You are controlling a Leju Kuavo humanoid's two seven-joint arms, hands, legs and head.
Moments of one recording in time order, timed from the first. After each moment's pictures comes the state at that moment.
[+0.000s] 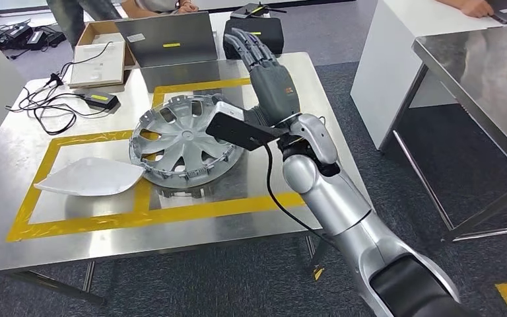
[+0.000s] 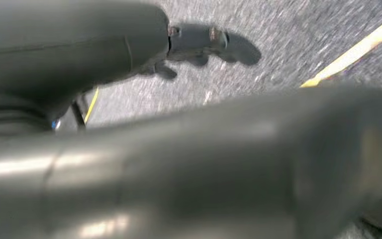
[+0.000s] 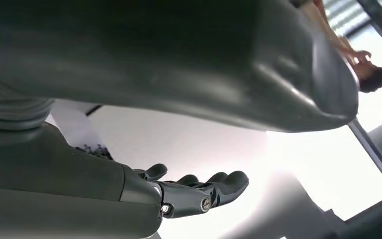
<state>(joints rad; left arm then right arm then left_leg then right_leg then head) -0.12 -0.14 0.65 -0.19 -1.24 0.04 0.13 -0.73 0.11 0.49 -1.16 0.77 -0.15 -0.16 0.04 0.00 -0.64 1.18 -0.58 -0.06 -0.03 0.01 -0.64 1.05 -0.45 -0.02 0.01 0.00</state>
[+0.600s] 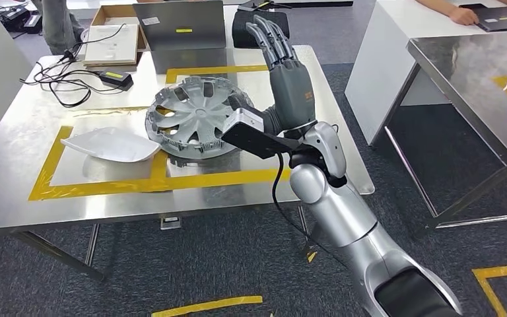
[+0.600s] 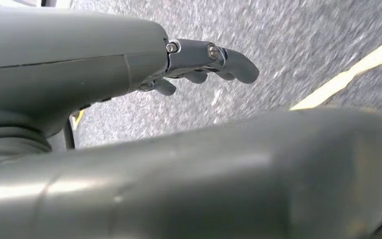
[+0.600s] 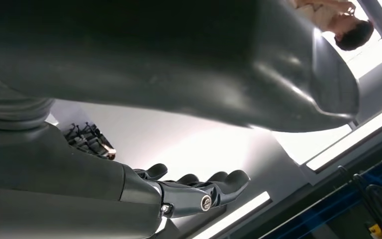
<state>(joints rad) -0.12 -0.14 0.65 -0.19 -1.24 0.04 0.13 -0.66 0.09 0.46 -1.27 0.77 -0.27 -0.19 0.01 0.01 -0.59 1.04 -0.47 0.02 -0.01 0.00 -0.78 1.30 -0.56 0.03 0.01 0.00</state>
